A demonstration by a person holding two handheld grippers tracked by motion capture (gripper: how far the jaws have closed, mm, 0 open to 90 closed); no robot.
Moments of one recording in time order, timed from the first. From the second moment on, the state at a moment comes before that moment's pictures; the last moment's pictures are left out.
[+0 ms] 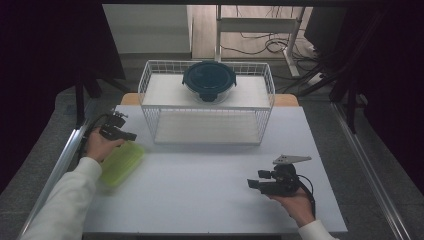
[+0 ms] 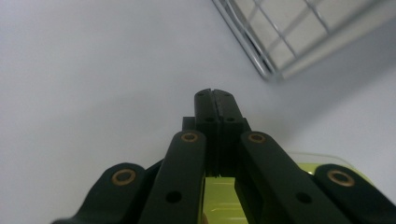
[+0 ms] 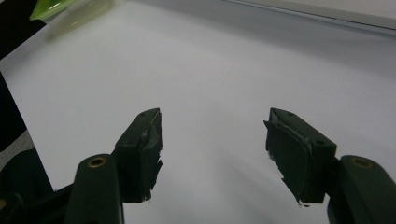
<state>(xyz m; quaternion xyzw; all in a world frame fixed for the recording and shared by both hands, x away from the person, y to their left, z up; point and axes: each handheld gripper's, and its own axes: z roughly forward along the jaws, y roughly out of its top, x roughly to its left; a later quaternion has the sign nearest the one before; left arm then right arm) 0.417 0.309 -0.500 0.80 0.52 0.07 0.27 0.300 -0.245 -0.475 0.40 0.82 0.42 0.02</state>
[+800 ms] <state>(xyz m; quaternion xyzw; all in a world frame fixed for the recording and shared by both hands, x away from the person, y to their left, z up) 0.375 0.375 -0.471 0.76 0.57 0.12 0.30 0.301 -0.244 -0.474 0.40 0.82 0.42 0.03</state>
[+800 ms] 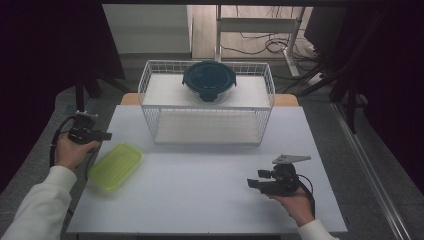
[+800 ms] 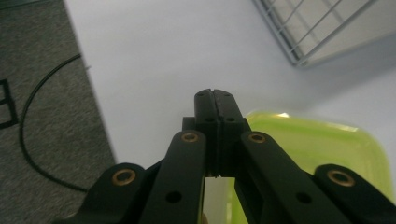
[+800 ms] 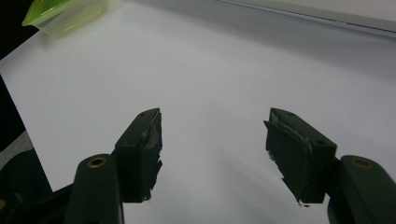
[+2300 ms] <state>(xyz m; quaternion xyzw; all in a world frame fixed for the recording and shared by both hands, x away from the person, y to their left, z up) 0.351 0.320 -0.512 0.81 0.51 0.05 0.27 0.300 -0.240 -0.474 0.40 0.82 0.42 0.02</state>
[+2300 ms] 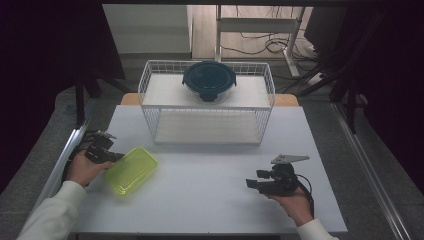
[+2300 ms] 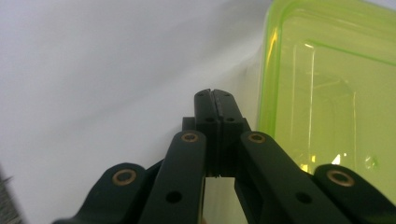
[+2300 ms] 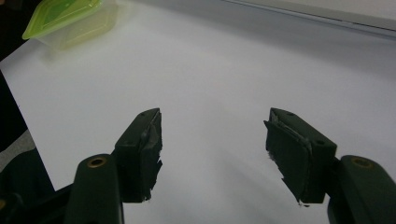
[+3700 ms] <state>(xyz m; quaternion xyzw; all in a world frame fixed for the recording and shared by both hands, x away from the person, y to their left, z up) 0.258 0.333 -0.480 0.76 0.57 0.09 0.29 0.301 -0.240 -0.473 0.39 0.82 0.42 0.02</state>
